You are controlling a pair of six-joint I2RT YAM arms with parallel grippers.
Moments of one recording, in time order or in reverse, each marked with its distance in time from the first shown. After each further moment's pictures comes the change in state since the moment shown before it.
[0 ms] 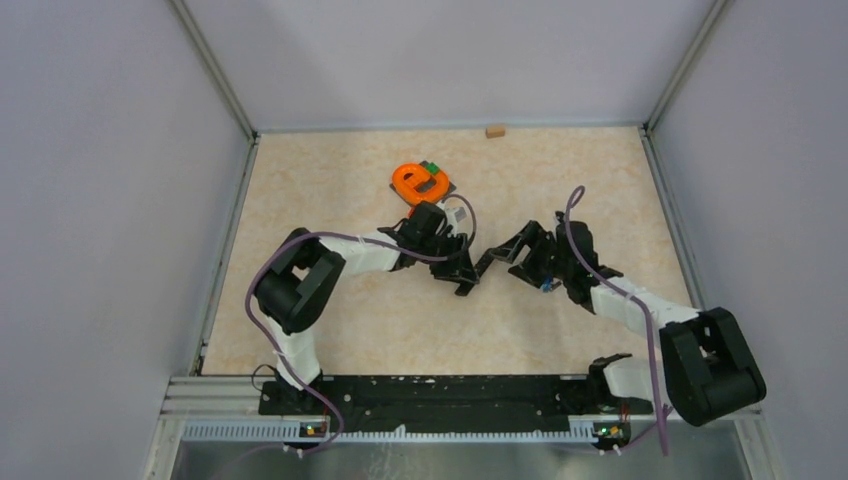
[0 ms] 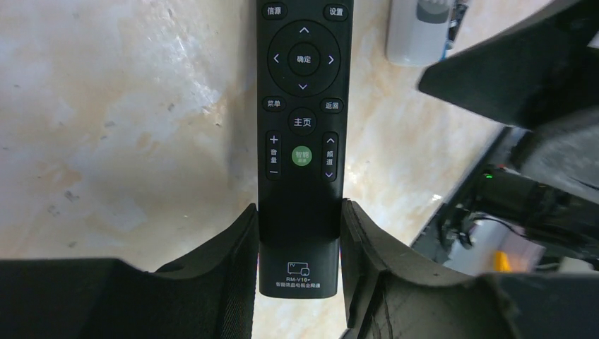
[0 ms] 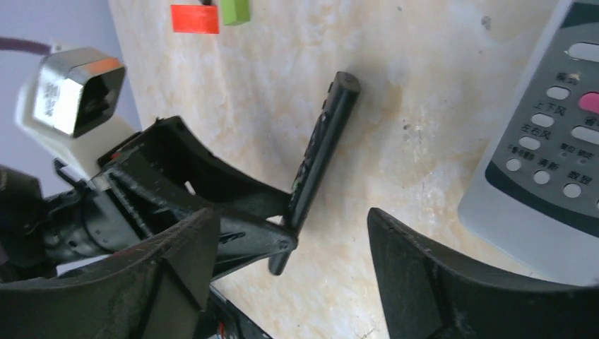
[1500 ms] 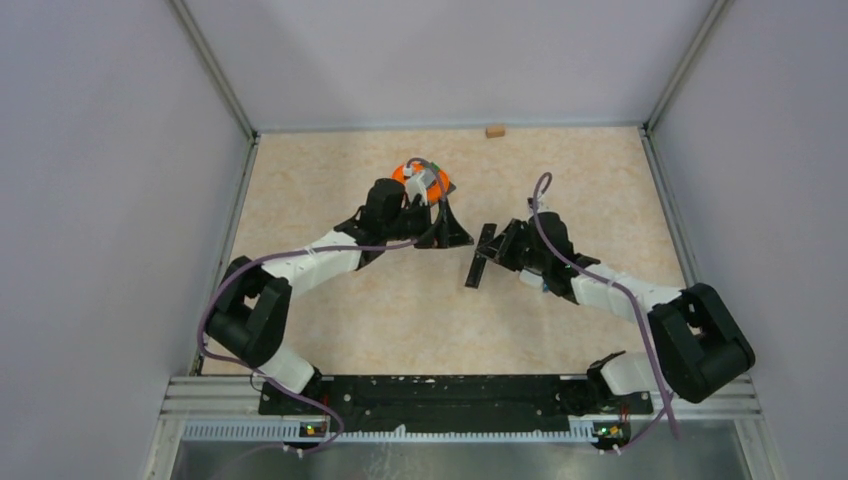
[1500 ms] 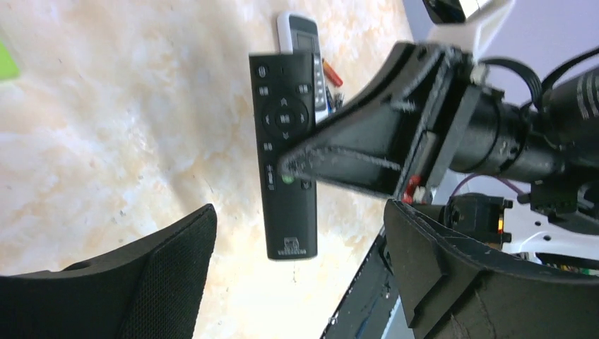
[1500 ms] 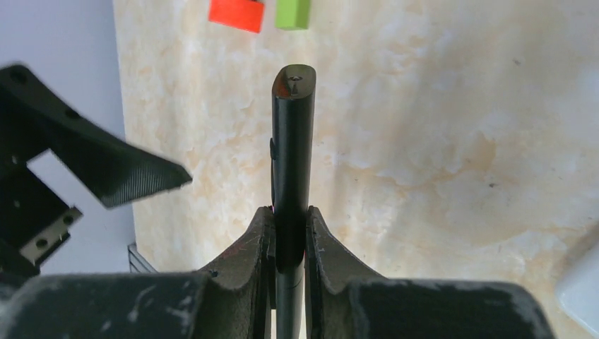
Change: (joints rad) left arm 0.124 -0.284 -0.108 0.164 0.082 -0.063; right arm 0.157 0.155 0.103 0.100 0.133 -0.018
